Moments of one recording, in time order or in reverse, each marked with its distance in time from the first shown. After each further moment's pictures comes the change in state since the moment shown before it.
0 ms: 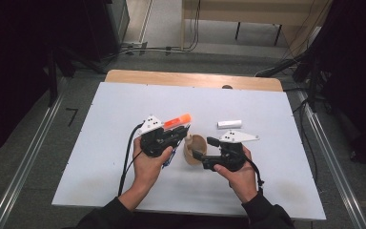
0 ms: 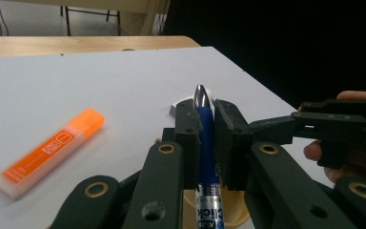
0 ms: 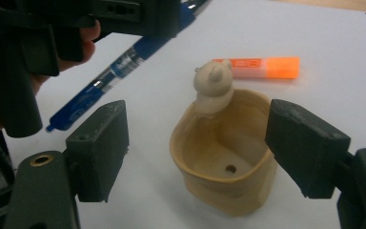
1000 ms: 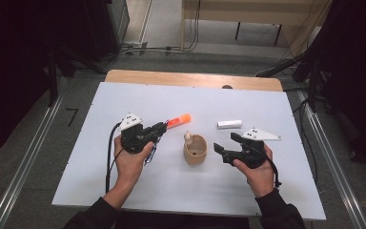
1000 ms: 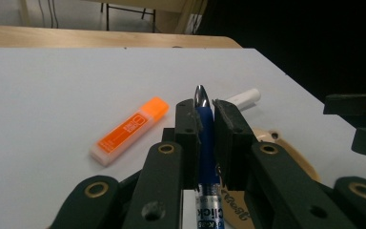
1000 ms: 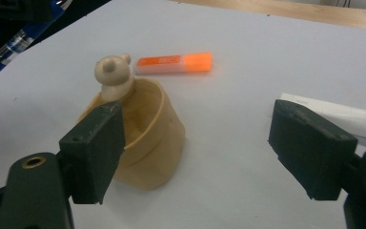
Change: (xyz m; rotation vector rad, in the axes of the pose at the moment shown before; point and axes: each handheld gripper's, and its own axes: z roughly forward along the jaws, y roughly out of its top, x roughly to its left) left arm 0.040 -0.001 -0.028 -0.003 0.123 -0.043; right arm -0.040 -0.009 -0.032 -0.025 -0.177 0.030
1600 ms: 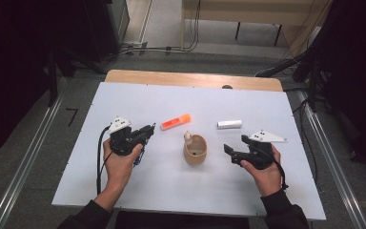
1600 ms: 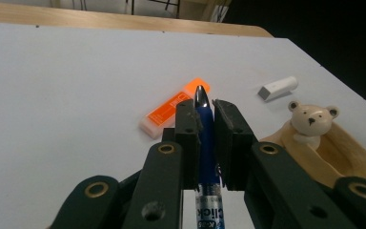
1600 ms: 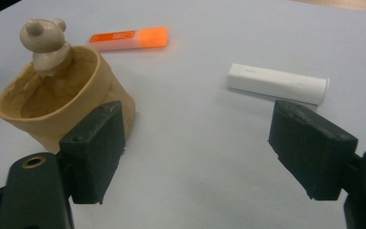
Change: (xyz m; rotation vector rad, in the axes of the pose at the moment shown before) left arm 0.028 -0.014 -0.014 0.026 0.087 -0.028; right arm -0.024 -0.016 -0.004 0.045 -0.105 0.006
